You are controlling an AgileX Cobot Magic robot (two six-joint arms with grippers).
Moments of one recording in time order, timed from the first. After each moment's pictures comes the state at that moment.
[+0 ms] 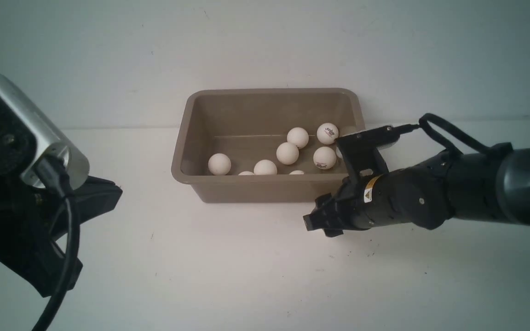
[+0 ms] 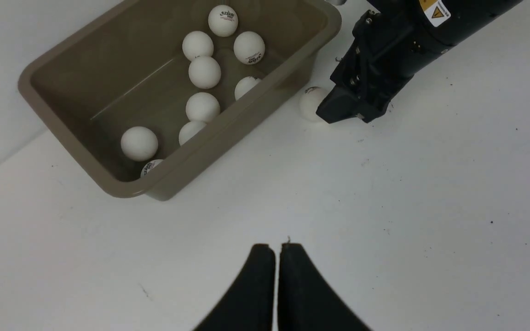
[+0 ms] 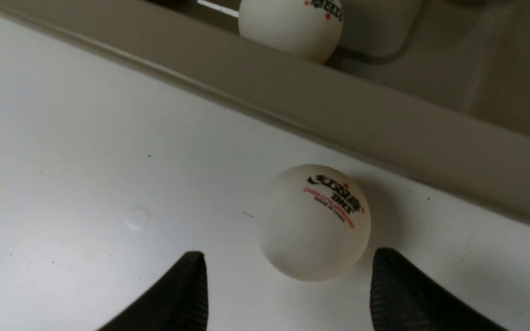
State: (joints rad) right arm 0.53 1.88 -1.07 0.03 0.25 0.11; left arm -0.18 0.86 -0.88 -0.57 0.83 0.79
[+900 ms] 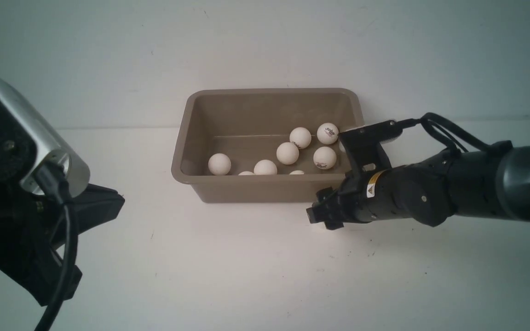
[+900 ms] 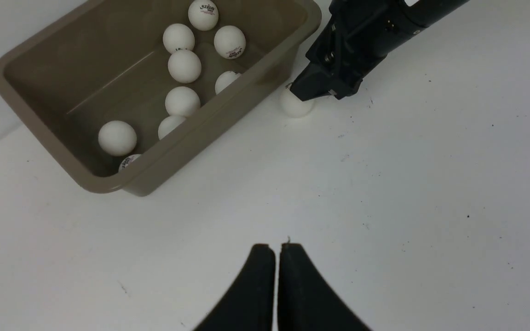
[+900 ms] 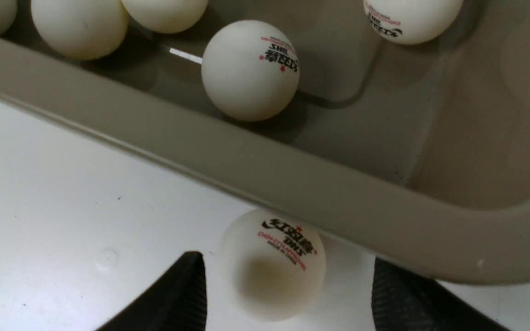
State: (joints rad) right arm 0.50 1.88 -1.07 0.01 0.21 0.11; left arm -0.18 0.86 -0.88 -0.59 0.87 0.79
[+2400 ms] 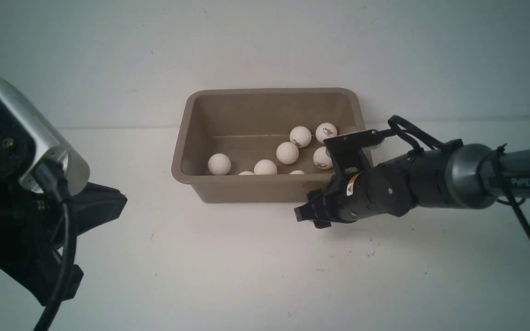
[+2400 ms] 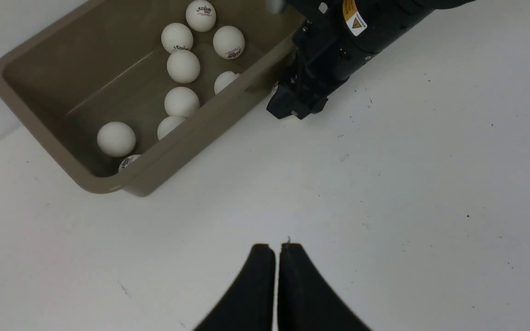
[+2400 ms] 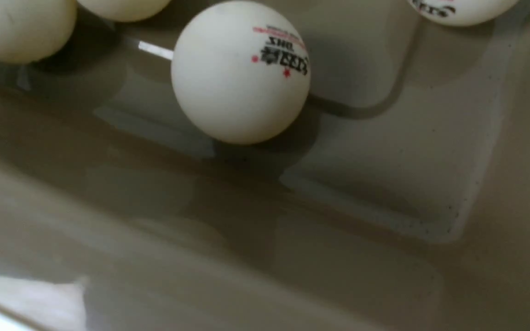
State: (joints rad) right arm 0.50 2.05 -1.23 0.05 0.26 0.11; left arm -0.18 0.86 -0.88 -0.59 0.87 0.79
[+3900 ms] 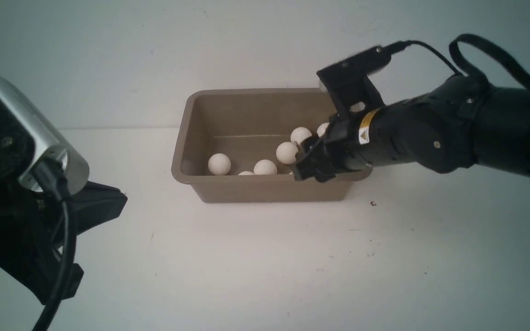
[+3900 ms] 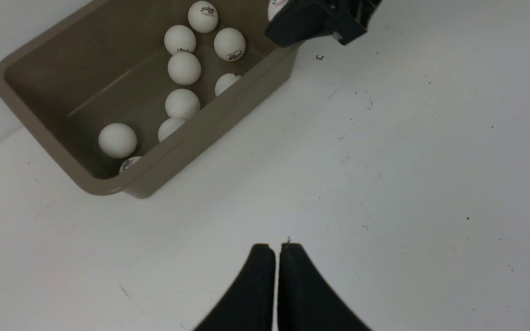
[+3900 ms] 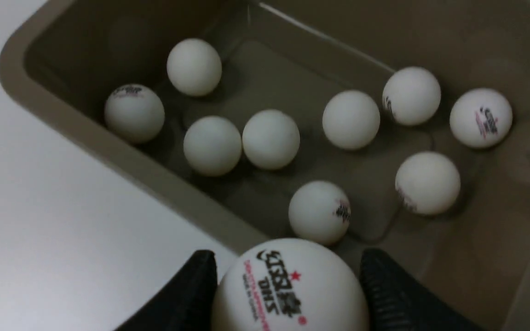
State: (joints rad) right arm 0.58 1.73 -1.26 -0.12 0.44 0.10; left arm -0.18 0.86 -0.88 -0.60 0.86 0.79
